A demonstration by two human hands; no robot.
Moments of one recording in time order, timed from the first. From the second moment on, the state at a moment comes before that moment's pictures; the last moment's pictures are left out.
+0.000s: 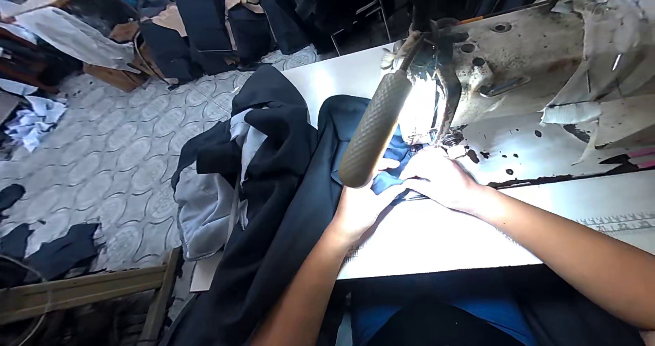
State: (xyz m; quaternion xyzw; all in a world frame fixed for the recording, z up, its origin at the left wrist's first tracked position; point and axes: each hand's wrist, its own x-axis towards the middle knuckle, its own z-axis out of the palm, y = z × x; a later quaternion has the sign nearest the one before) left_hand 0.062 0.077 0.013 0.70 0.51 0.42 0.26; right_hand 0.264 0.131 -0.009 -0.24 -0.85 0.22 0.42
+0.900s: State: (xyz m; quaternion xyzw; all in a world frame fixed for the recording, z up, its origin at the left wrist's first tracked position) left_hand 0.074 0.089 0.012 0.89 0.41 0.17 0.13; right_hand 0.290 0.080 -0.007 -0.37 -0.89 0.06 0.26
